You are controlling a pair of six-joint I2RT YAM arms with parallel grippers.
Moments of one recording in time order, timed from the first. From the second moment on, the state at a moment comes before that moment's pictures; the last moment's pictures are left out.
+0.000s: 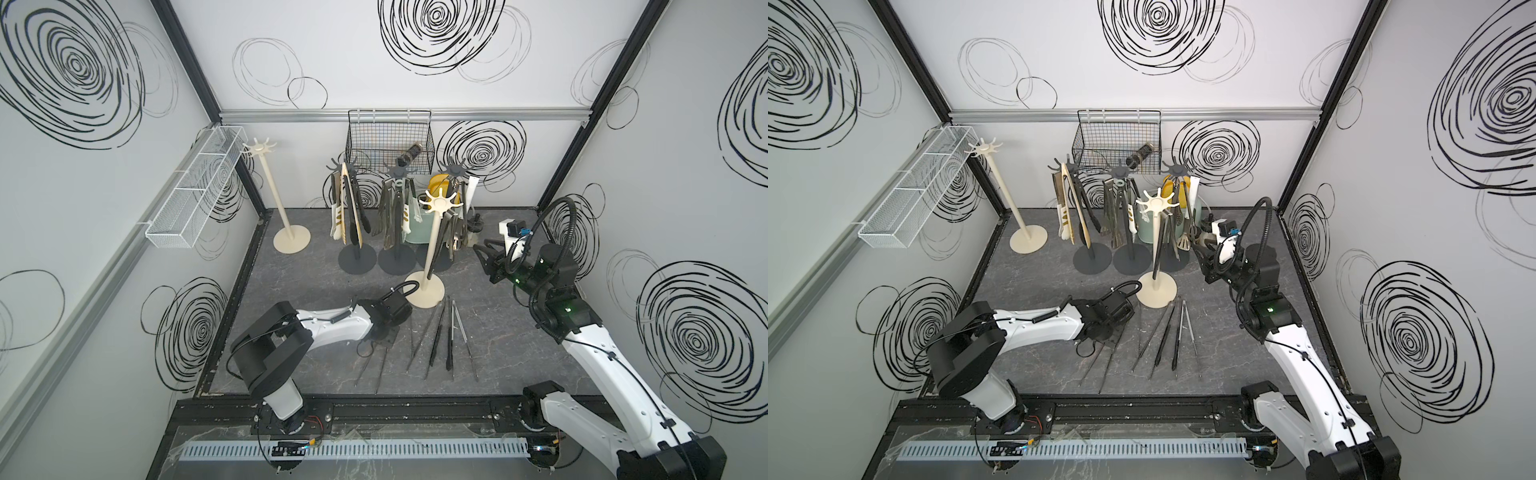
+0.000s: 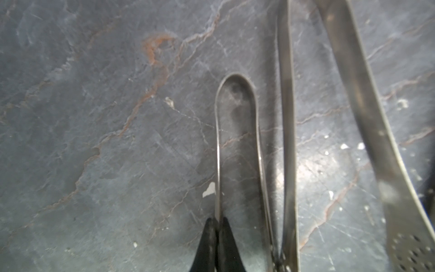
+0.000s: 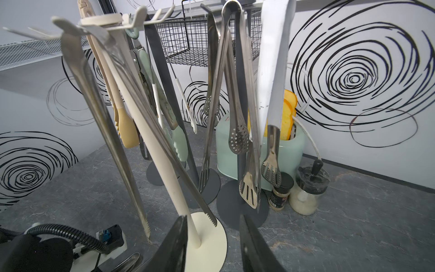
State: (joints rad) left arm -0.85 1.66 0.87 -0.55 -0.18 -0.45; right arm 0.27 0.92 0.82 -0.08 -0.32 0.05
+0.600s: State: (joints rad) left arm -0.66 1.40 0.87 -0.56 -0.25 -0.37; right arm 0.24 0.92 0.82 -0.08 -0.30 0.07
